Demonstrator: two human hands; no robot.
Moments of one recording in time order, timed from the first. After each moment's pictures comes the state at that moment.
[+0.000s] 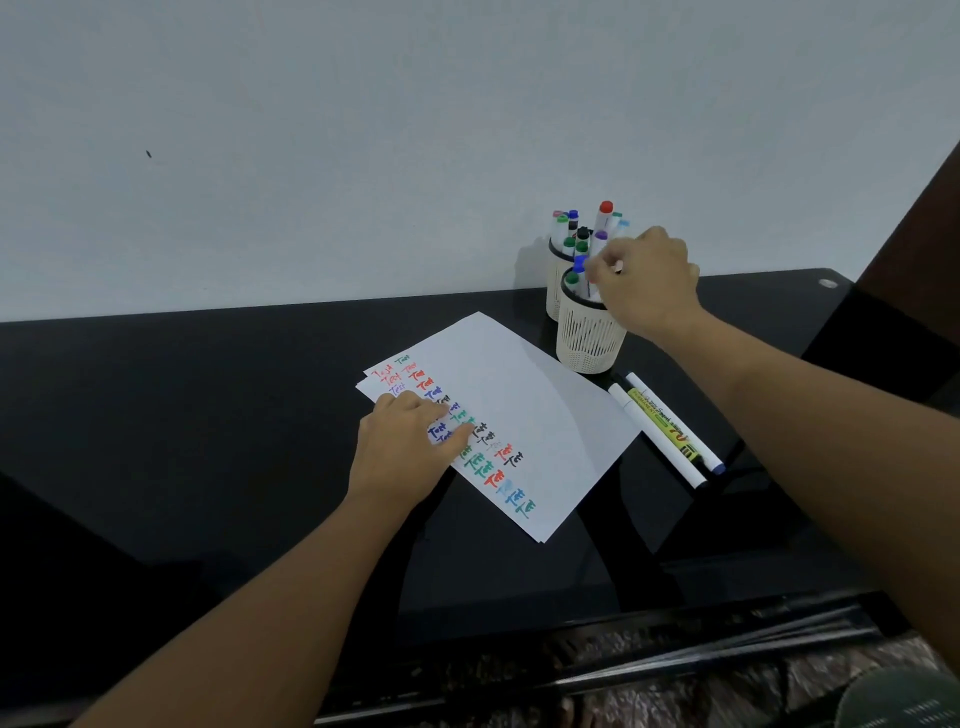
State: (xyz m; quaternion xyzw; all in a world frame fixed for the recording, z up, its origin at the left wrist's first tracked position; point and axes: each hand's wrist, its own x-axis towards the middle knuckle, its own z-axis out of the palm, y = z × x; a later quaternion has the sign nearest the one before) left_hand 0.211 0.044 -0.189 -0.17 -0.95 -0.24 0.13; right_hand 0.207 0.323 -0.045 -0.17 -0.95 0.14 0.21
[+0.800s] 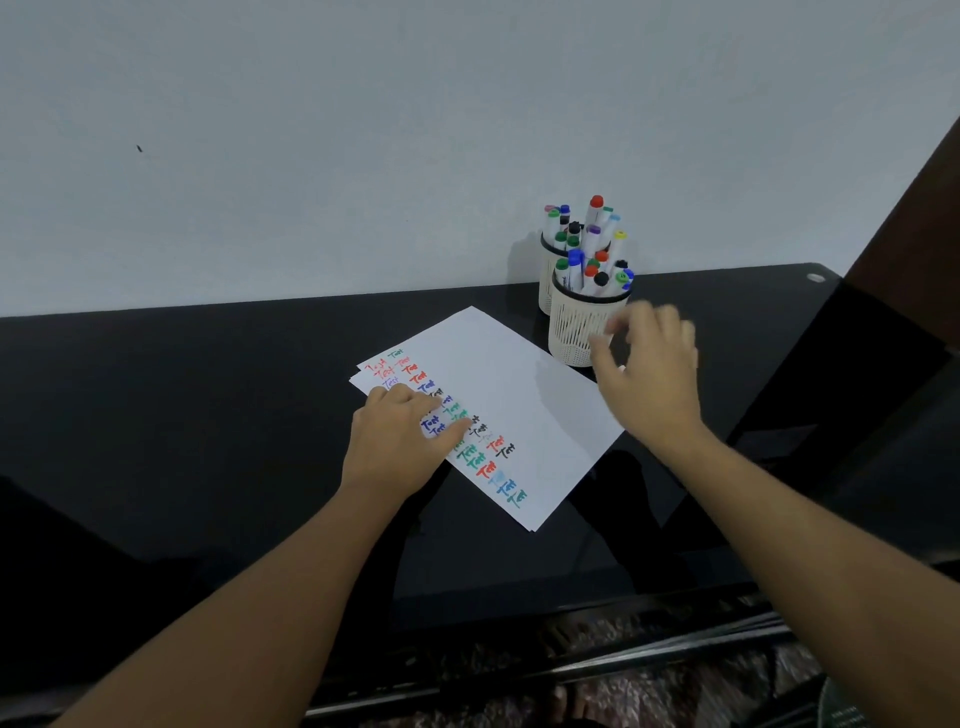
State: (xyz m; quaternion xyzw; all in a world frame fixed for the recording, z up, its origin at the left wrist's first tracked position) left_hand 0.213 0.043 -0.189 -0.17 -0.95 -0.24 0.12; right_hand 0.281 0.311 -0.123 -0.14 -0.91 0.20 0.33
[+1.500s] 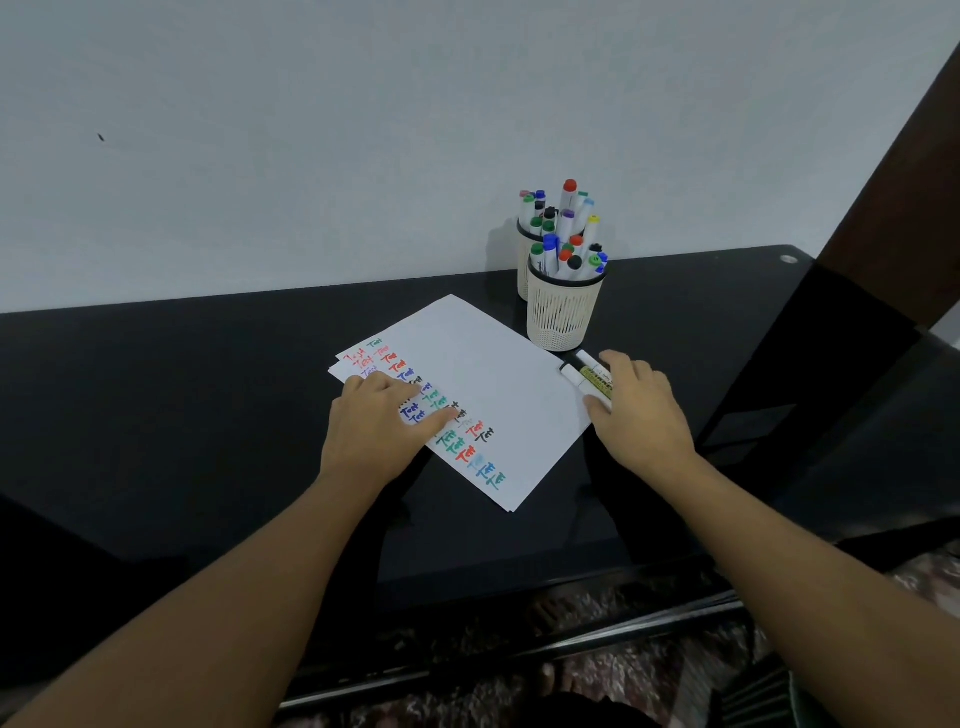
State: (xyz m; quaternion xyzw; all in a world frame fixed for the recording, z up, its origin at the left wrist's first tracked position) left_hand 0.215 0.045 -0.186 -0.17 -0.95 -0.22 0.12; right_hand 0.317 0.326 -0.160 -0.20 -0.96 0.18 0.12
